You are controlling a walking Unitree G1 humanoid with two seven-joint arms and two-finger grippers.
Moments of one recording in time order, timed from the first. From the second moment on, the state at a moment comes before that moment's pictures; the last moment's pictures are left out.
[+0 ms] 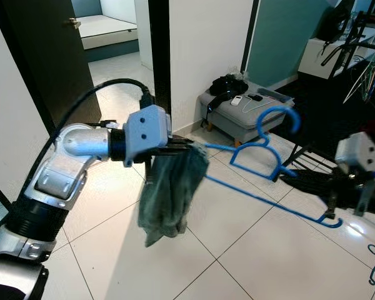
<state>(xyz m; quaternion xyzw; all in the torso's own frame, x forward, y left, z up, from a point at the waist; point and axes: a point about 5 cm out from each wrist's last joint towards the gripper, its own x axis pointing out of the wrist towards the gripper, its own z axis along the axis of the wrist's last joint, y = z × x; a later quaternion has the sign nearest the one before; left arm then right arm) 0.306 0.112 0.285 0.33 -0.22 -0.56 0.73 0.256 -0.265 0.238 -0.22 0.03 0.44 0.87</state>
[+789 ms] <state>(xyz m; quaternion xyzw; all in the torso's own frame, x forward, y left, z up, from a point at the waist) 0.315 0.152 0.289 0.45 -0.15 -0.50 0.73 0.255 -0.253 0.214 -0.23 0.08 0.47 0.85</state>
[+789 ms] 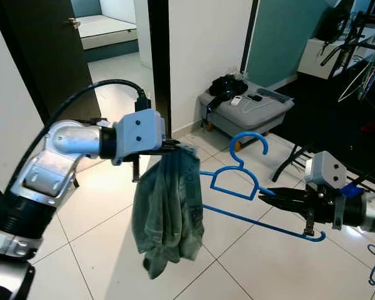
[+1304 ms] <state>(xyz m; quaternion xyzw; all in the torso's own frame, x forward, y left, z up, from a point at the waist) 0.298 0.119 0.294 0.47 -0.18 -0.55 0.67 0.256 -0.258 0.219 -0.23 0.07 0.46 0.85</state>
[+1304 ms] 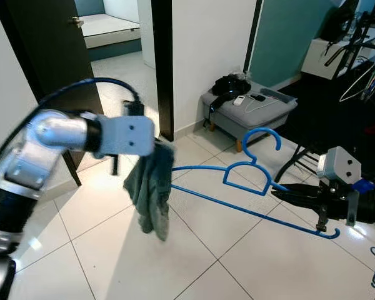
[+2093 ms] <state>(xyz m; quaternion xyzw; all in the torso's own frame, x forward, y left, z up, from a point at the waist) 0.288 0.085 0.289 0.44 -0.22 -0.57 0.66 0.263 -0.249 0.219 -0.23 0.05 0.46 0.86</state>
